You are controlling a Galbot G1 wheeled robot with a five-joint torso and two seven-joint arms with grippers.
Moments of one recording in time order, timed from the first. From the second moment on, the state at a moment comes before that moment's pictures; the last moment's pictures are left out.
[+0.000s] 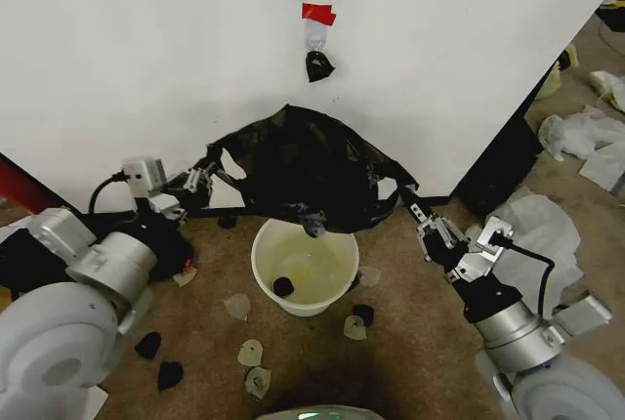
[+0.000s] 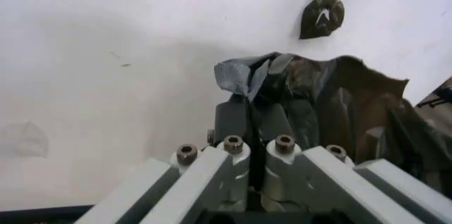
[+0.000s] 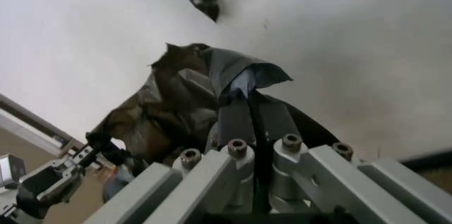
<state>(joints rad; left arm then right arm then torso) 1.27 -0.67 -0.66 -2.50 -1.34 0.22 -0.45 -1.55 1.06 0.57 2.51 1.22 -0.14 0.06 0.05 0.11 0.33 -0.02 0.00</state>
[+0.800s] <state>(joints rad) 1.24 -0.63 -0.75 -2.50 -1.76 0.40 -0.56 -1.51 0.96 0.68 2.50 1.58 -0.33 0.18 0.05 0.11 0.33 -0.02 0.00</state>
